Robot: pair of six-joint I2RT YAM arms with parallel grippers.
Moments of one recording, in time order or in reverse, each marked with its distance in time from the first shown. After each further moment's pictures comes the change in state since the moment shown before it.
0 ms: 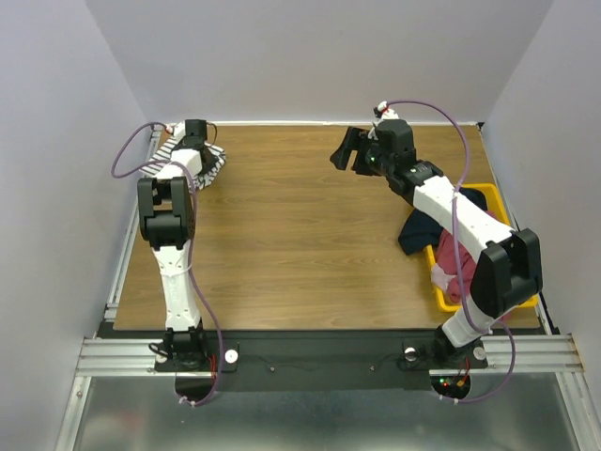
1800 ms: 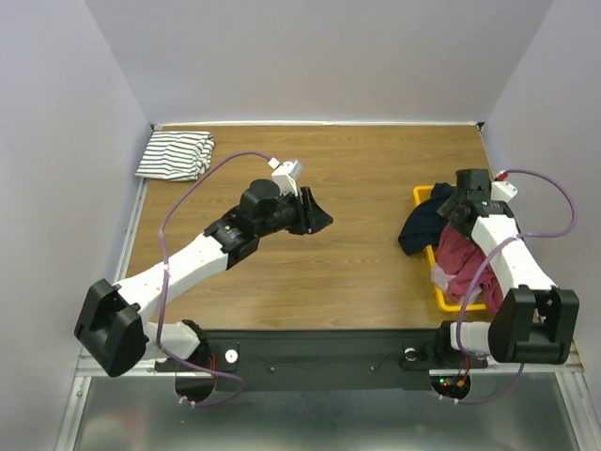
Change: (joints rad) left arm -0.751 -0.985 -0.836 0.342 0.444 -0.059; right arm -0.477 -0.367 -0.413 -0.487 0.542 0.198
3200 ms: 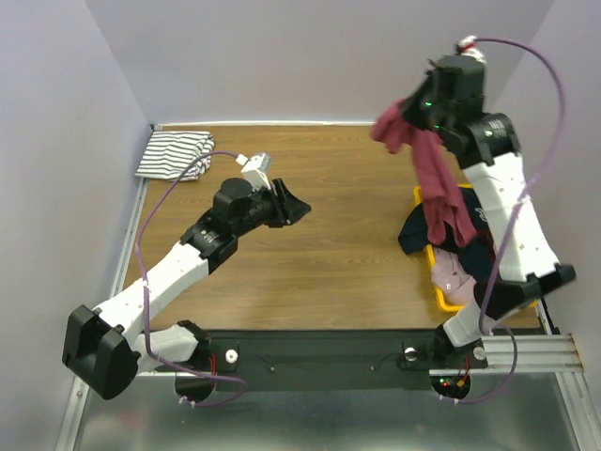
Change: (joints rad) left arm 0.094 -0.151 -0.057 -0.022 -0.002 -0.016; right arm 0.310 0.249 1.030 -0.209 -0.207 -0.054
